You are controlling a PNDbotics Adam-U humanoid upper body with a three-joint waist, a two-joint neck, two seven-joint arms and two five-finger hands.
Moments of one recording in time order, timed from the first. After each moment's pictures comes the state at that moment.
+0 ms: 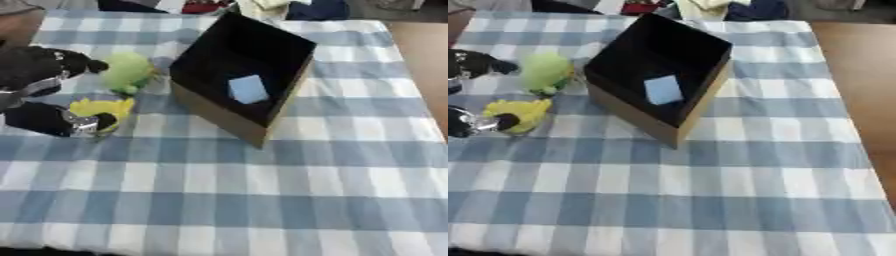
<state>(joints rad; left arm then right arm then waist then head) -0.22 1.10 -0.07 -1.99 -0.65 0.11 -0.56 -0.87 -0.36 0.01 -1.76 0.00 -0.28 0.11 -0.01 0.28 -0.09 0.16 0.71</state>
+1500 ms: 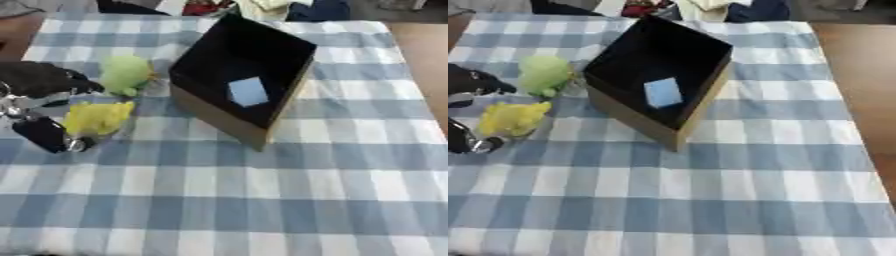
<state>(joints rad) -0.29 1.11 -0.15 -1.94 -0.83 0.19 -0.79 -0.87 -0.32 0.01 -1.78 -0.01 -0.27 0.12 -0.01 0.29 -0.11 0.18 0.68</state>
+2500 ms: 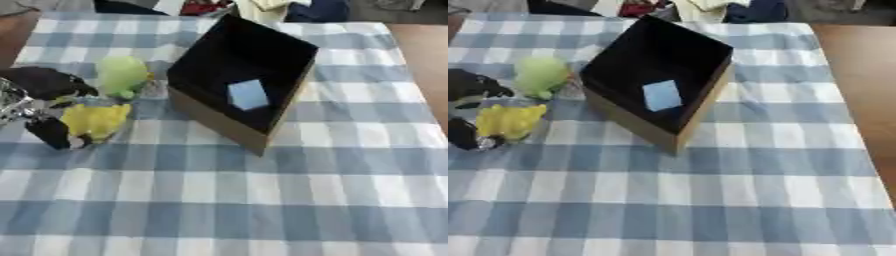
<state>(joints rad) -0.36 1.05 -0.19 -1.78 -0.92 0.16 -0.79 -0.88 -0.32 0.01 -1.78 -0.02 -0.26 0.13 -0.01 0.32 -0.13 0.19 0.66</state>
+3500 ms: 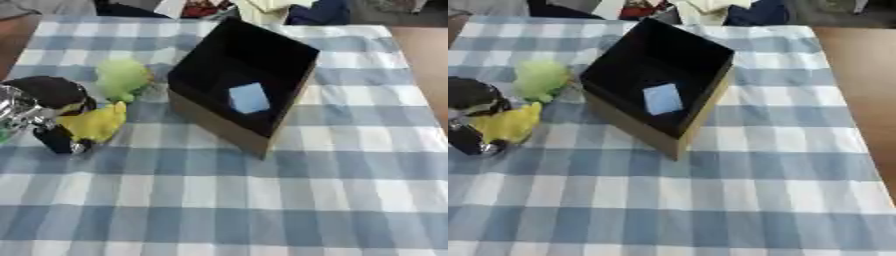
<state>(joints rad) -0.37 1.03 -0.21 -1.75 -0.94 0.14 -0.72 -0.88 -0.31 0.01 -1.79 -0.03 -0.25 0.13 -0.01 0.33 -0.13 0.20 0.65</state>
